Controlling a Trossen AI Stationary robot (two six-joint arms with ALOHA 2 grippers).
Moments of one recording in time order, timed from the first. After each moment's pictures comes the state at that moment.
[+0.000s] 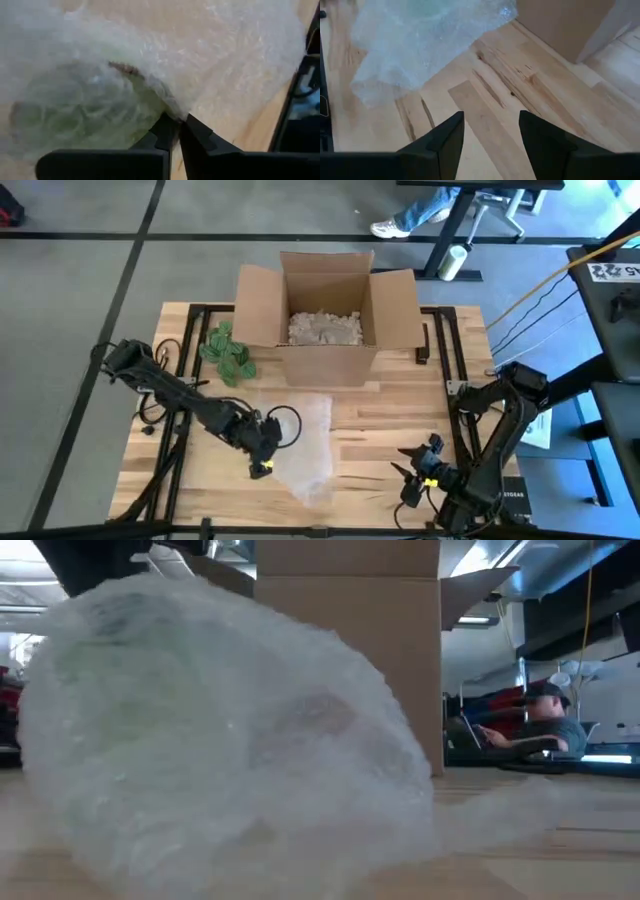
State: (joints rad) left arm -0.48 1.57 1.15 -0.80 -0.07 -0.80; right arm 1.10 1.70 1.20 -1.15 0.91 1.72
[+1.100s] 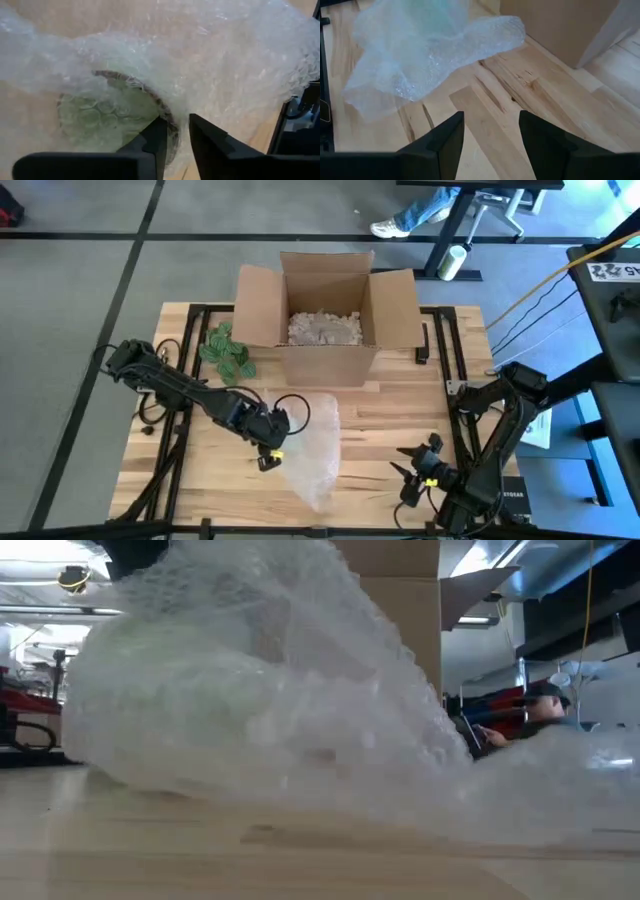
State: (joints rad) left arm -0.40 1.57 1.22 -0.80 -0.06 -0.75; right arm 1.10 1.70 1.20 -1.15 0.93 1.72
